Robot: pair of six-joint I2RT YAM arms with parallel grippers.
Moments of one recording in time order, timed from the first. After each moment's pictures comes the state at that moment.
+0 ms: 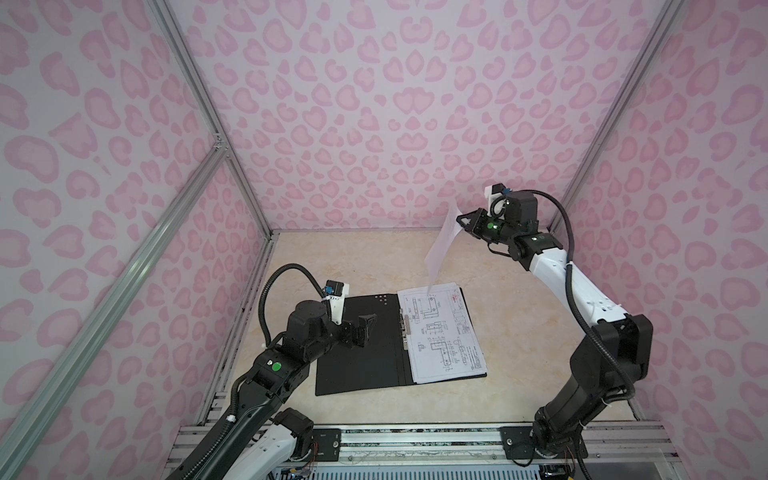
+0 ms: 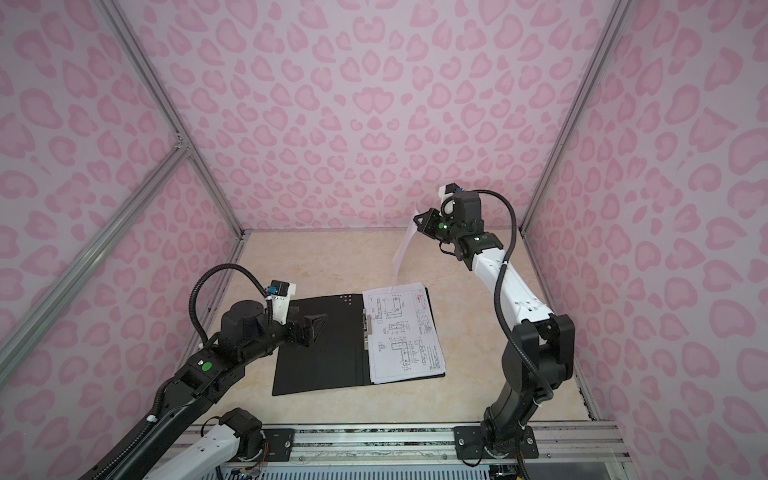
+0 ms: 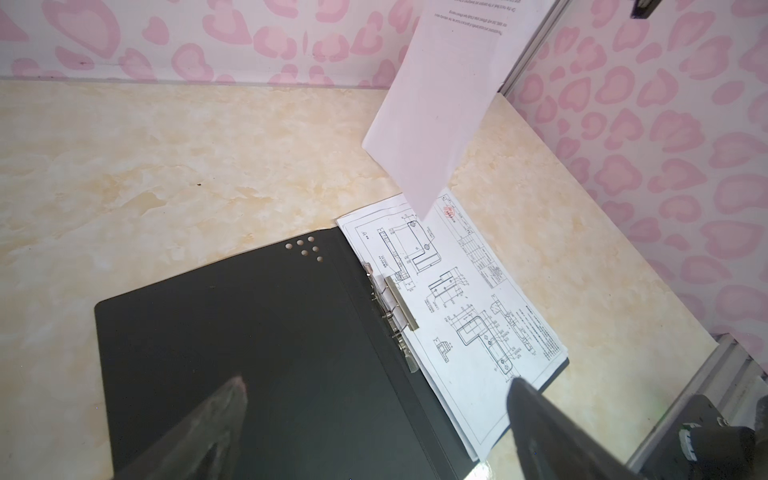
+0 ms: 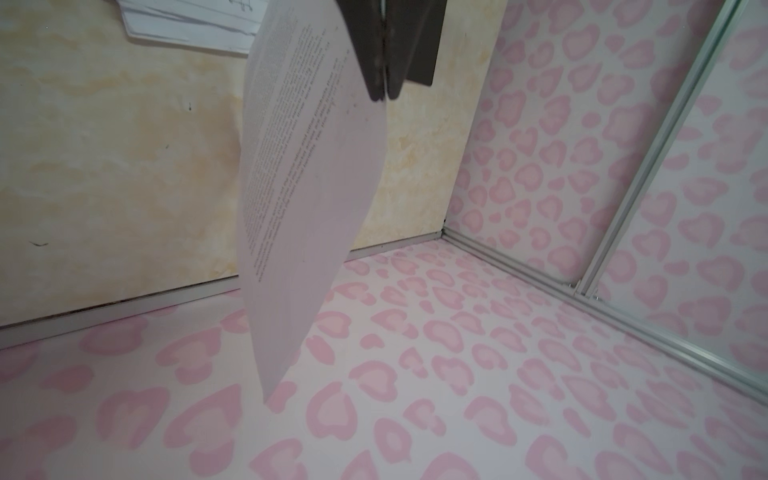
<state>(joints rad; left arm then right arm) -0.49 0.72 0.70 -0.45 0.13 -0.28 0.23 1.65 1.59 -0.34 -0.48 0.61</state>
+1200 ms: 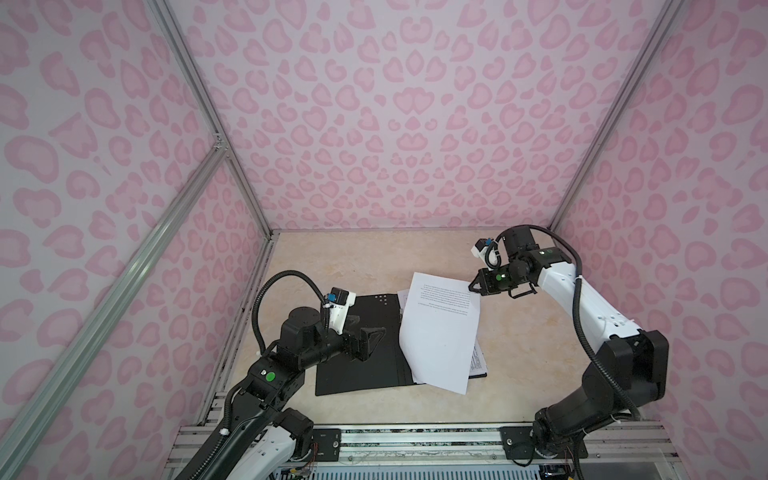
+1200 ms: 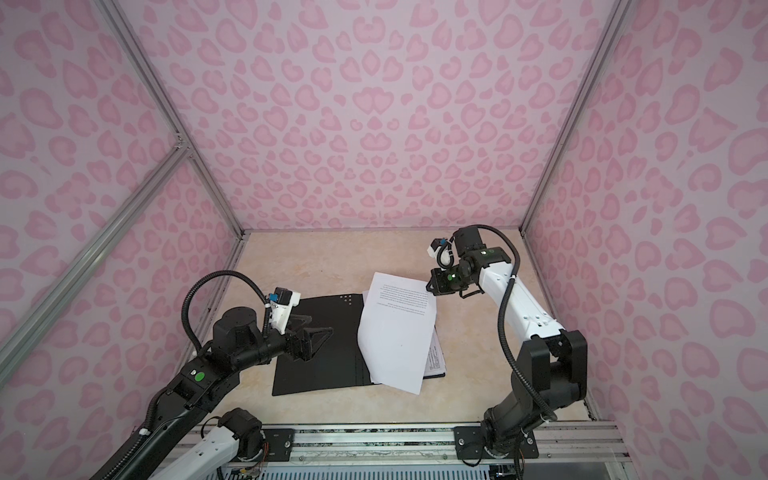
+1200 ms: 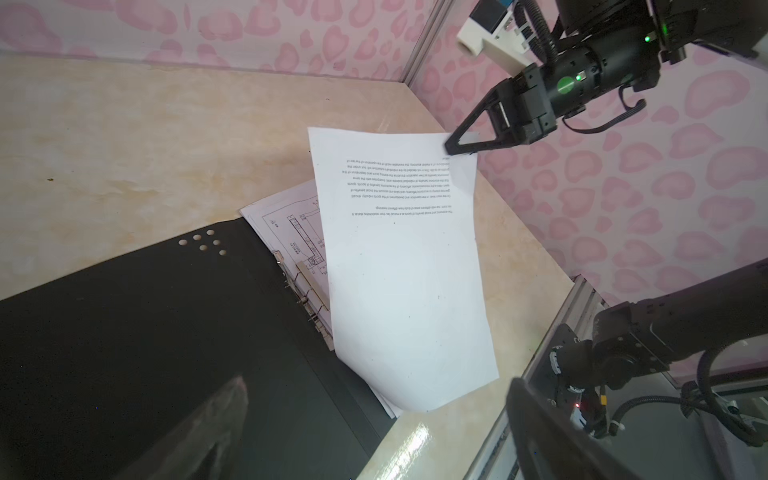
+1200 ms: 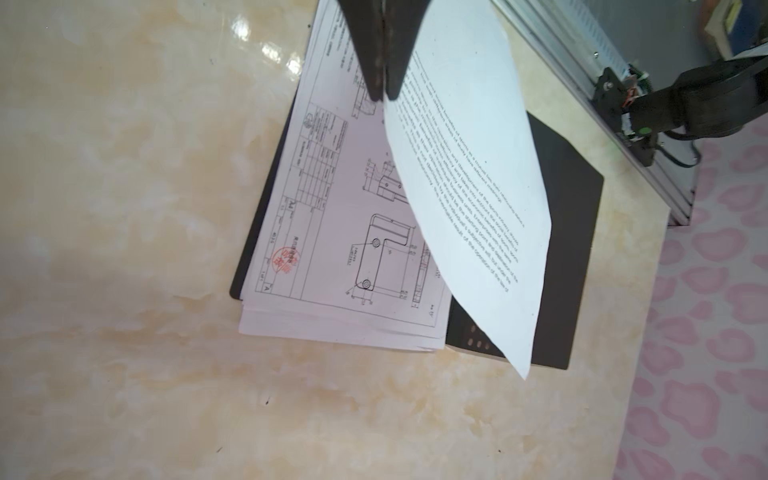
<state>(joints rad) -0.49 0.67 0.68 -0.45 0.37 -0.31 0.20 1.63 1.41 -0.92 -0.46 -0.02</state>
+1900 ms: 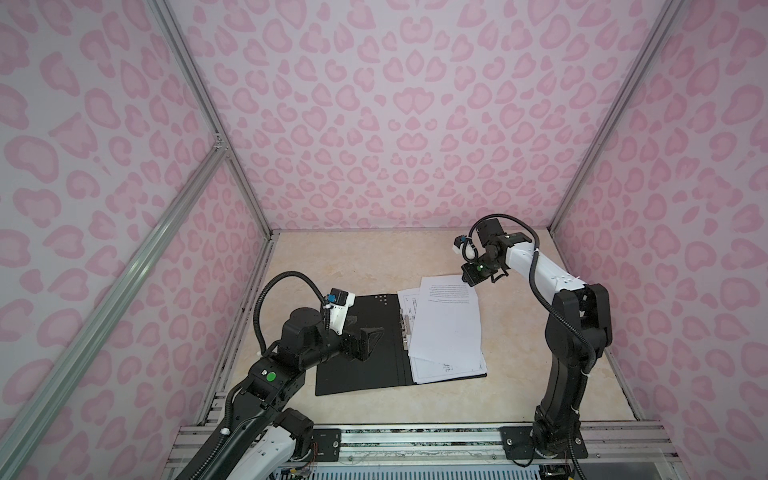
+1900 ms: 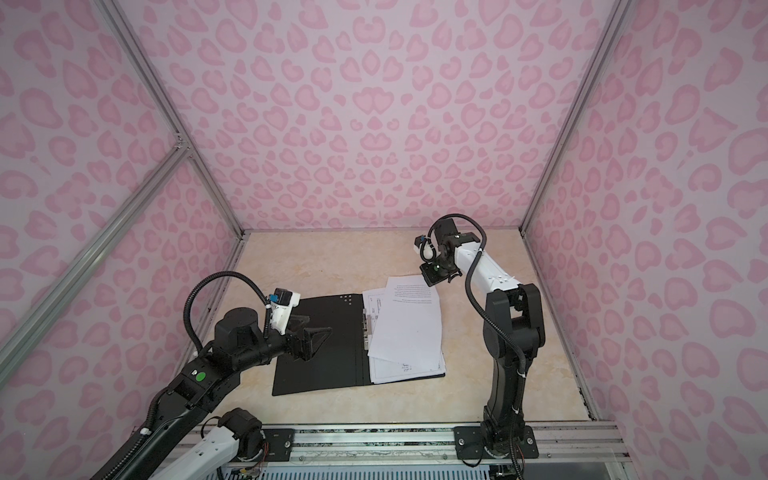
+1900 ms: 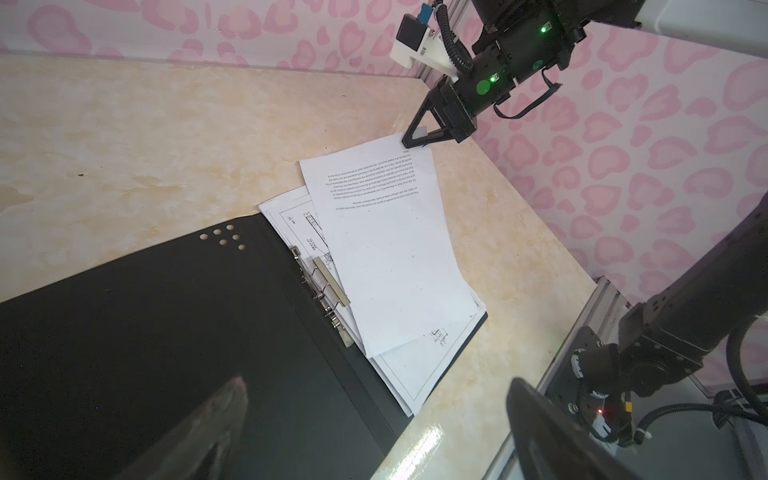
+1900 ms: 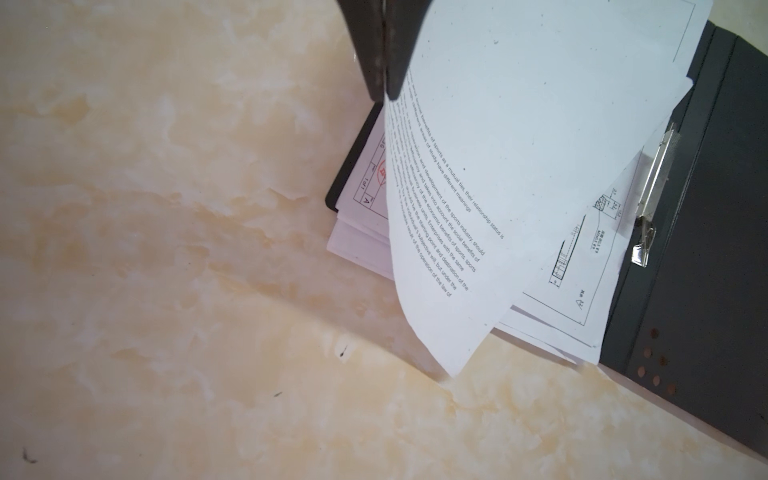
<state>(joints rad) -0.49 0.67 0.67 -0.46 0.33 -0.30 0.25 1.96 1.65 -0.92 -0.25 -0.28</state>
